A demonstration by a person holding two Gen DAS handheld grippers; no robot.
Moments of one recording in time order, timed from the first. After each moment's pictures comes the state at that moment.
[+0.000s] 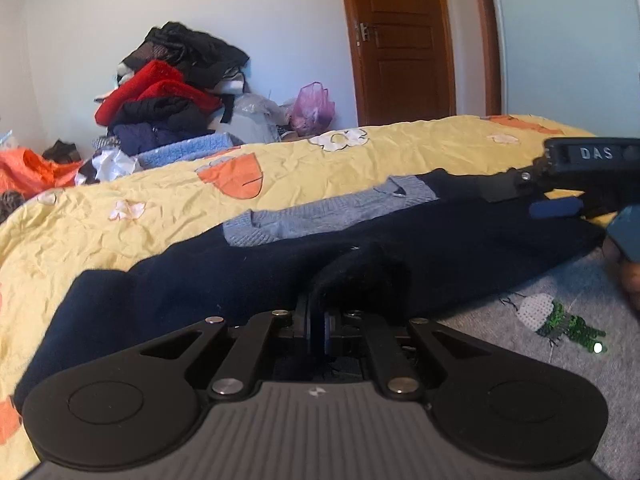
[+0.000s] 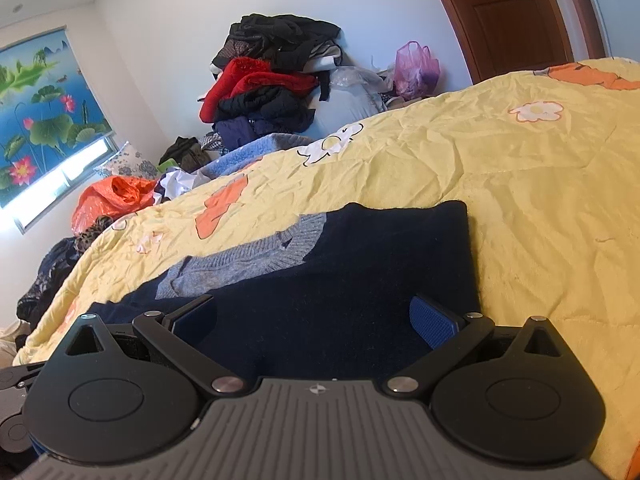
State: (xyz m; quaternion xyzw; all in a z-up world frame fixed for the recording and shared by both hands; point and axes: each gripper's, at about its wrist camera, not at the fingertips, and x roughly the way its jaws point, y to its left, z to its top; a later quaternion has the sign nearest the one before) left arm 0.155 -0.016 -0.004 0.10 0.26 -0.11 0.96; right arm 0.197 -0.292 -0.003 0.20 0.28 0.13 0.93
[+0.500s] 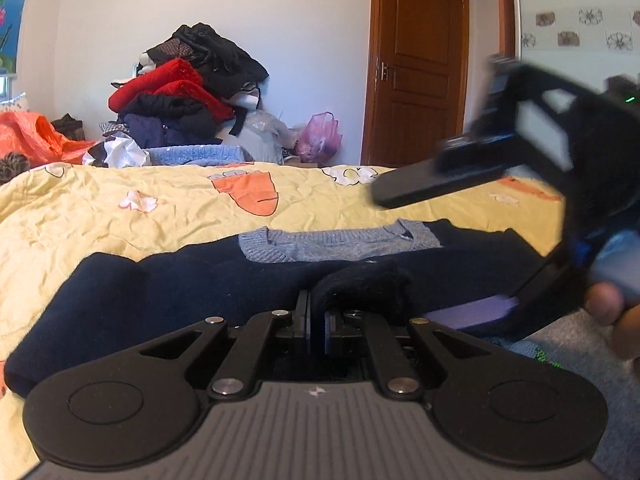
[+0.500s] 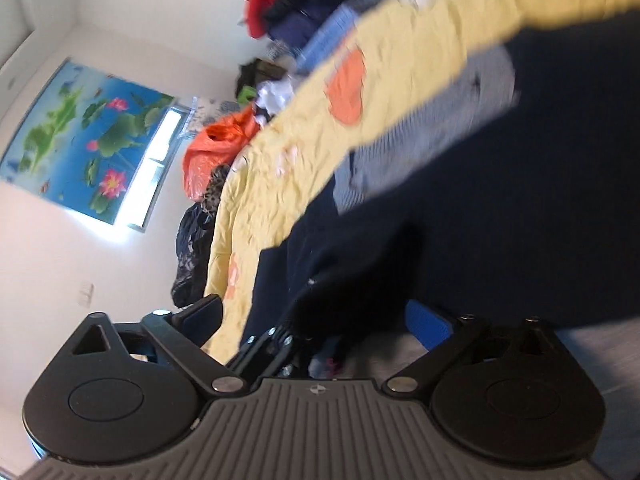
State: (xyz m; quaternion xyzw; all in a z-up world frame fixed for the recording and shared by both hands) left arm 0.149 0.000 0.008 0.01 0.22 -0.12 0.97; right arm 0.227 -0.210 0.007 0.41 0.44 0.29 0.75
